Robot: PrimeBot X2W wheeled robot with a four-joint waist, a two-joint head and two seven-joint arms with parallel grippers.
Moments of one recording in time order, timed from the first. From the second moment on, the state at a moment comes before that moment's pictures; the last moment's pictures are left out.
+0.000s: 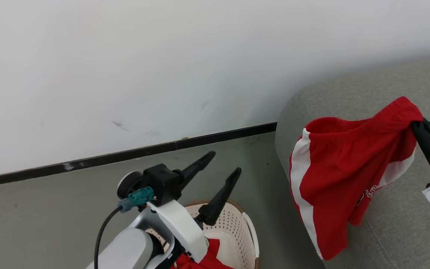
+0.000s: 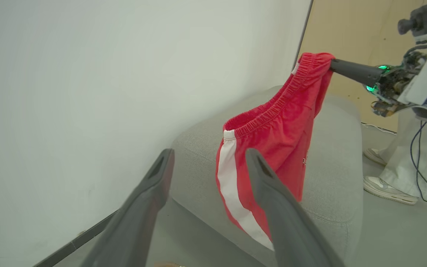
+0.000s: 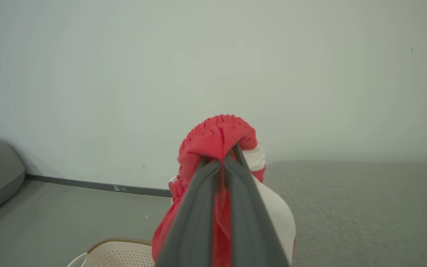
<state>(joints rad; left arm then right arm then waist) -0.38 0.17 -0.63 -0.01 -0.58 -0.06 0.04 -0.33 -0.69 0.40 0.08 0.78 0.13 -0.25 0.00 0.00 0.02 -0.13</state>
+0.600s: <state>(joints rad) -0.34 0.13 -0.68 -0.04 -0.58 -0.07 0.01 -0.15 -0.63 0.28 -0.02 0.69 0.13 -0.25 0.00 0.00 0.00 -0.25</state>
